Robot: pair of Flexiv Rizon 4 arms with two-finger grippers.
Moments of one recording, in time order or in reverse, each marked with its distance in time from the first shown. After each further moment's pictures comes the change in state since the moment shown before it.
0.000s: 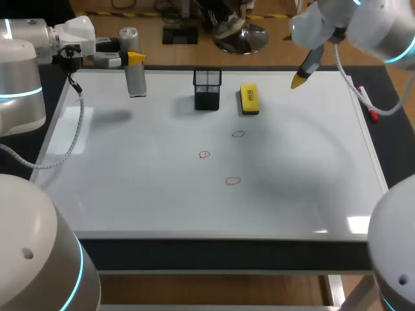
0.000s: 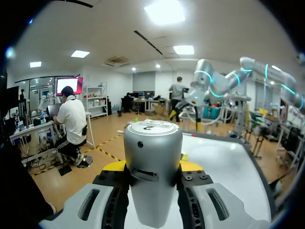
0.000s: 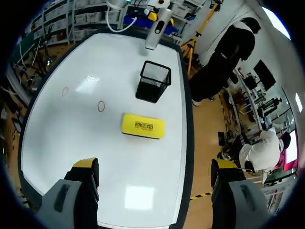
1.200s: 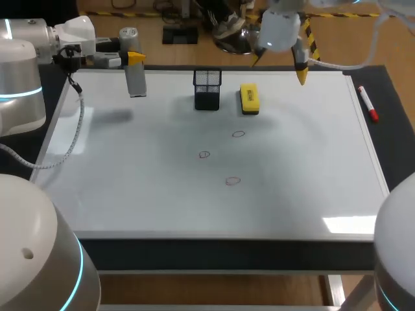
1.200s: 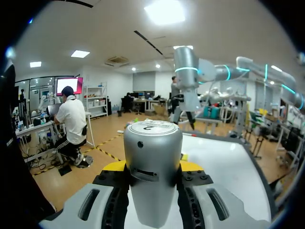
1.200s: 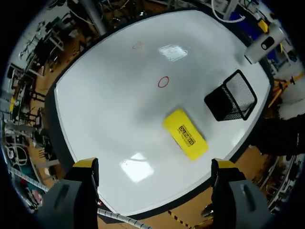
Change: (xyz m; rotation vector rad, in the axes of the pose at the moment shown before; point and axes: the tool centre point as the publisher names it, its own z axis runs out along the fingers) left arm 0.000 0.000 0.000 0.000 0.000 0.000; right arm 0.021 0.010 0.039 0.164 0.544 -0.742
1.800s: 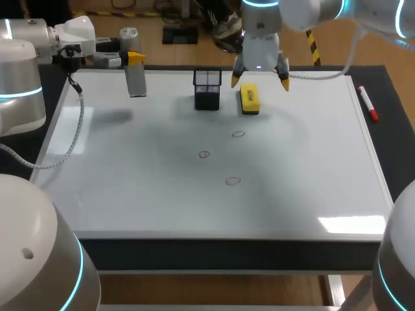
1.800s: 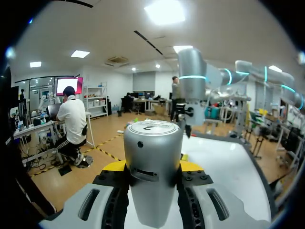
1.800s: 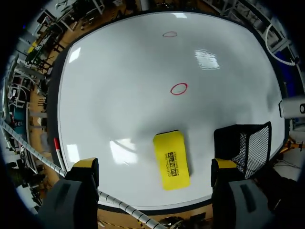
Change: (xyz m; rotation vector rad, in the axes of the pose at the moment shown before) left arm 0.000 0.000 0.000 0.000 0.000 0.000; right arm -0.030 0.028 0.041 0.076 0.053 -0.399
